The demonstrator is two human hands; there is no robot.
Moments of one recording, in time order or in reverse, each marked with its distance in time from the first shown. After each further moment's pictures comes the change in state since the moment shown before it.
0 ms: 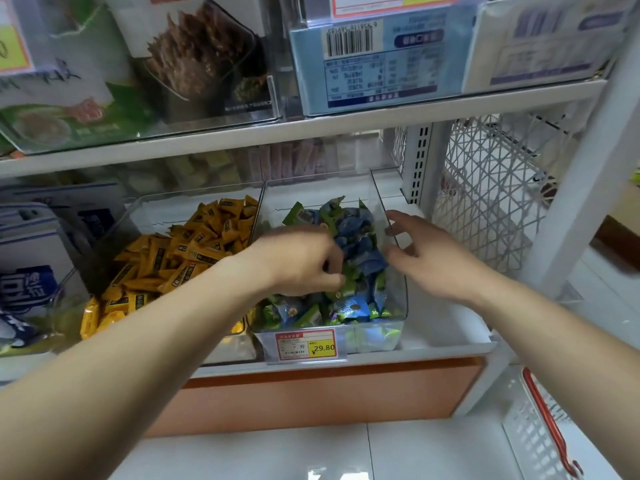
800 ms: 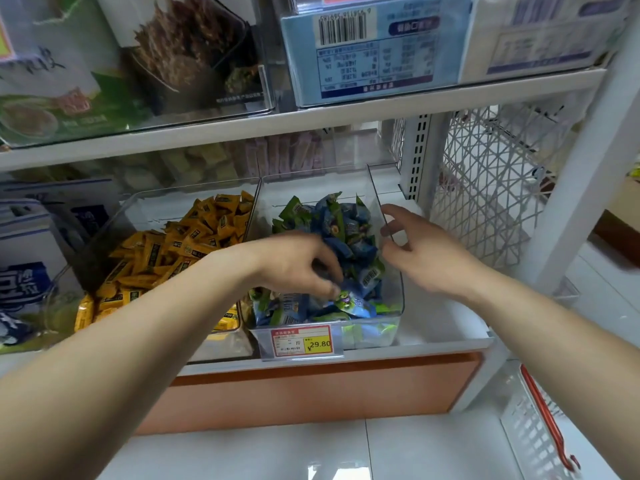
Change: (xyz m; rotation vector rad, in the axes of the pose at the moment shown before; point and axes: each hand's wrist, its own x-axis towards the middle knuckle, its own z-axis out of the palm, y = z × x) left_hand 0.001 -0.009 0.004 -0.278 -0.240 -0.035; right_hand 0.005 0.005 0.007 0.044 0.005 0.029
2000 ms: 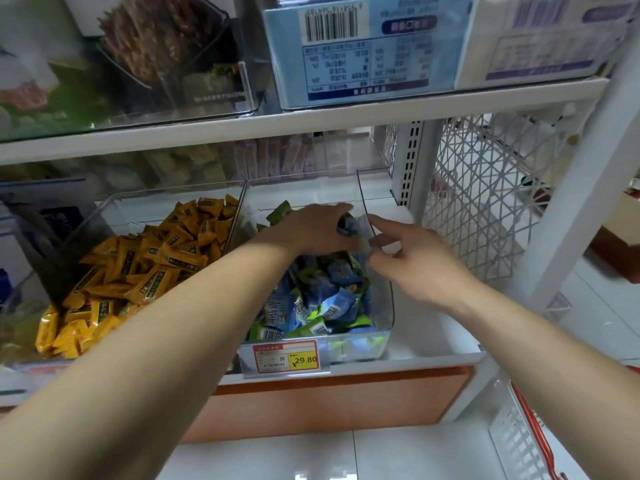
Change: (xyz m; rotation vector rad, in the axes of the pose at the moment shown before) left_hand 0.095 -0.005 -0.009 0.047 0.227 -0.154; right_hand 0.000 -0.005 0.000 0.076 0.052 0.061
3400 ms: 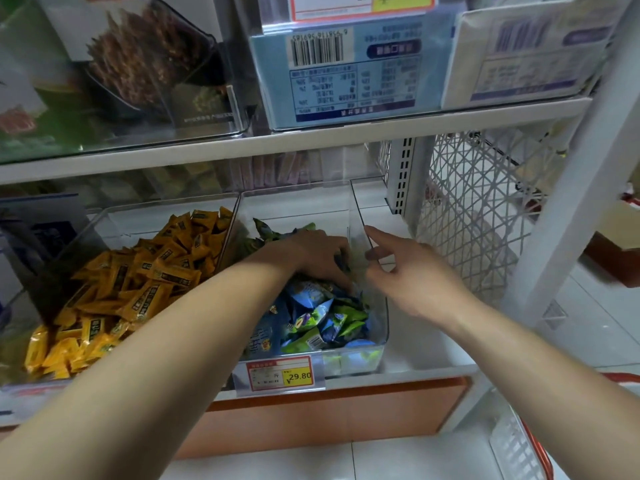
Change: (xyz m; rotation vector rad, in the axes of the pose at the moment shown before) left_hand 0.023 -0.012 0.020 0.032 -0.248 0.028; right_hand -0.008 -0.009 -0.005 -0.105 -0.007 0.049
